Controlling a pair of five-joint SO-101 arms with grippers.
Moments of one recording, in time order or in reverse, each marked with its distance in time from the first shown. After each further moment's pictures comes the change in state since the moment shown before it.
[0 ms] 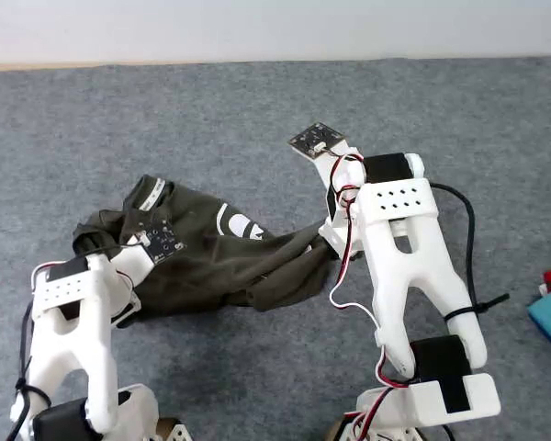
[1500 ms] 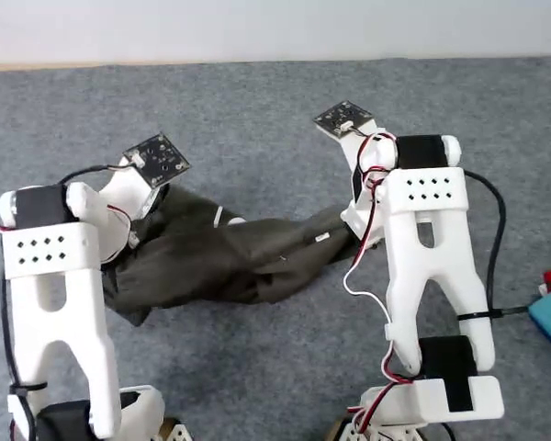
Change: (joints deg) left arm 9.4 0.0 -45.8 43.4 14.2; right arm 5.3 0.1 -11.6 10.3 2.7
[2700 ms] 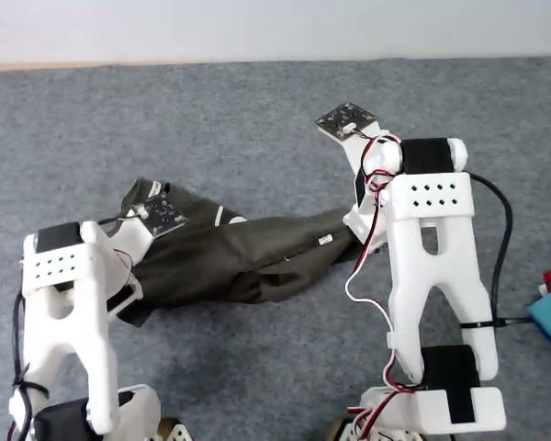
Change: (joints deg) left arm -5.9 0.2 28.9 -18.3 -7.7; right arm 0.0 -2.8 0.4 2.3 0.0
